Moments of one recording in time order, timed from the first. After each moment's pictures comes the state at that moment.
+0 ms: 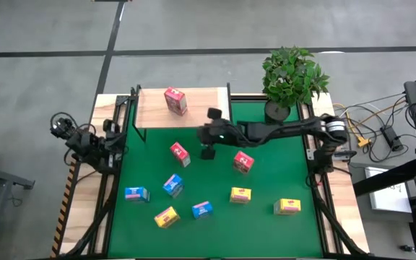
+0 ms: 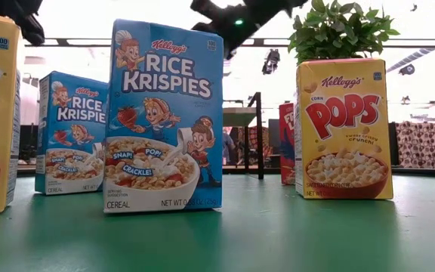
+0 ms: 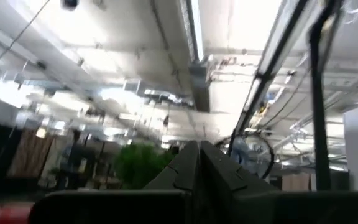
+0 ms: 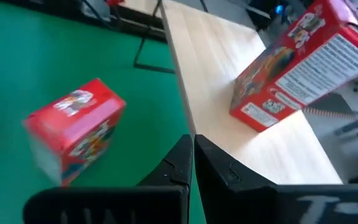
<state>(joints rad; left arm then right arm) -0.63 0.03 0.02 0.95 -0.66 0.50 -0.06 1.79 1.40 -0.10 0.33 -0.31</state>
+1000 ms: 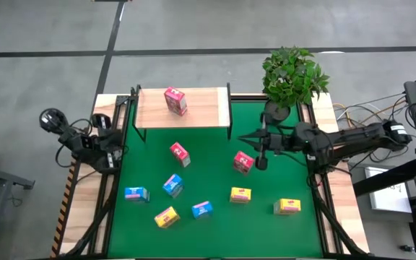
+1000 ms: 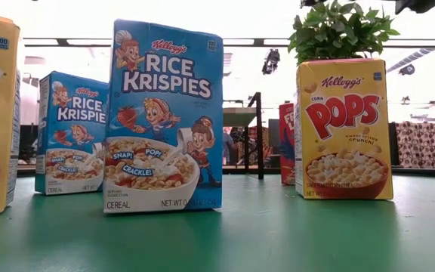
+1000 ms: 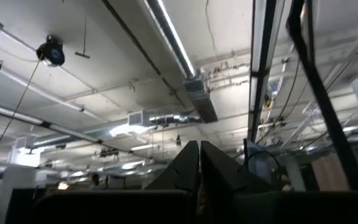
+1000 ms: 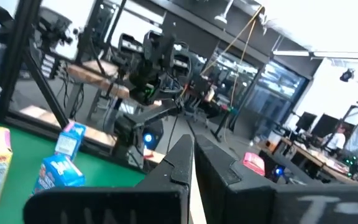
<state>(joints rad) -0.63 0.36 0.25 1.05 -0.63 0.78 0.03 1.03 0.64 0.57 0.07 -0.46</state>
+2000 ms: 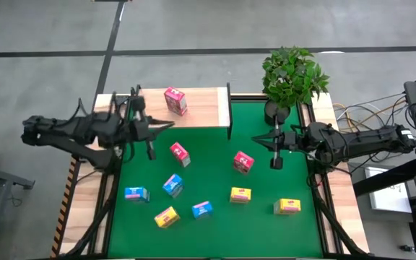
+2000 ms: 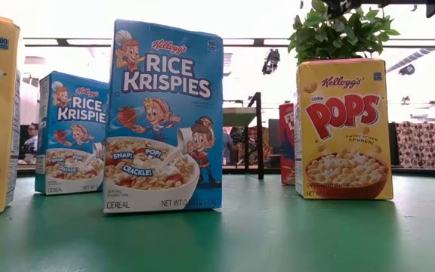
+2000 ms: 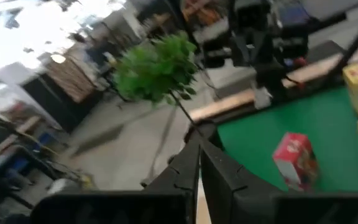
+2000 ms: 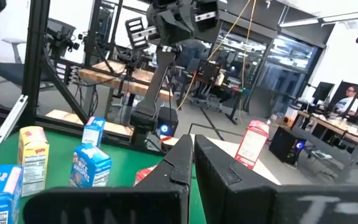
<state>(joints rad) -0.16 0.97 1.17 -0.36 -0.49 0.46 0.03 0.79 0.54 0.36 0.07 -0.30</state>
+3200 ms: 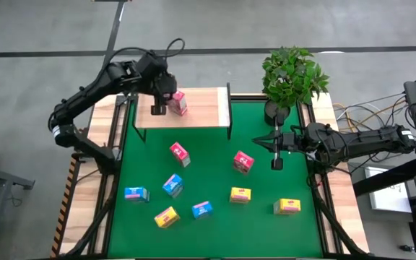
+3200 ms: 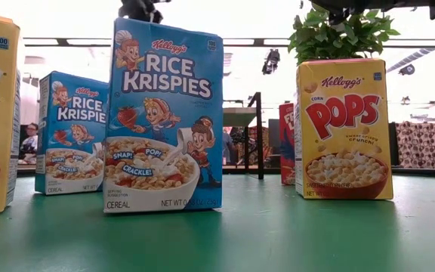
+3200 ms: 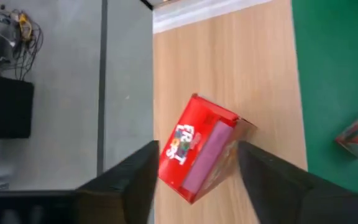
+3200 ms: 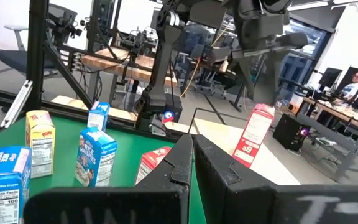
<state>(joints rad) 0.52 1.47 1.77 -1.19 -0.12 0.67 0.03 0.77 0.54 0.29 0.07 -0.29</state>
